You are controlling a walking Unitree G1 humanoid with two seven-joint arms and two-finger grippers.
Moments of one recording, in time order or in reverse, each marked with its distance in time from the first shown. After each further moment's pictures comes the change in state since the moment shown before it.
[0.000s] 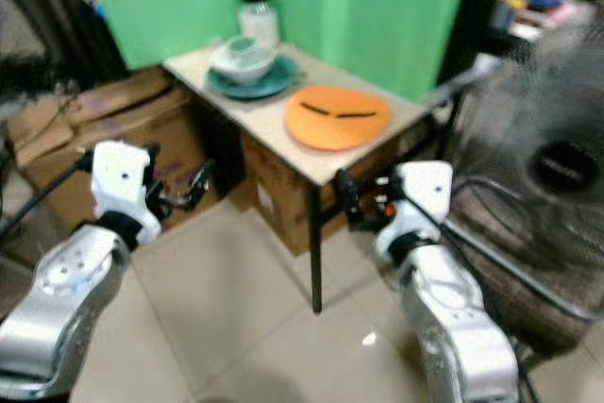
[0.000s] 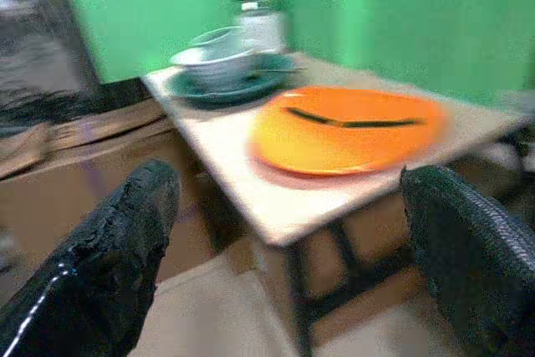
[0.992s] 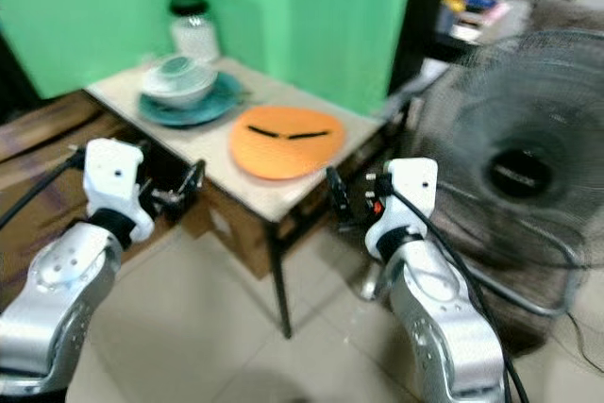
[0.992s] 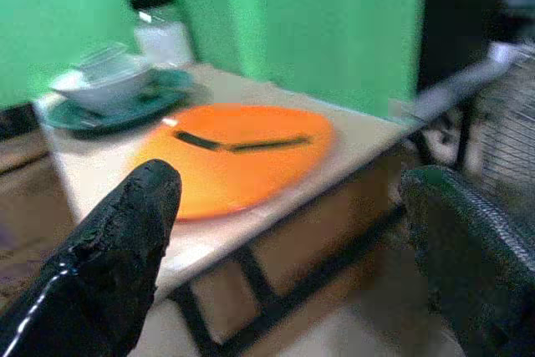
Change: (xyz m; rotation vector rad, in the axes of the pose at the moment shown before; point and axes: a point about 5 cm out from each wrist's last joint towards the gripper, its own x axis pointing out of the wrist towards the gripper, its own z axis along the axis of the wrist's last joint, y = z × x) left arm 0.003 -0.006 -0.001 -0.017 0.002 -0.026; right arm 0.002 -0.005 -0.004 0.004 0.028 -0.035
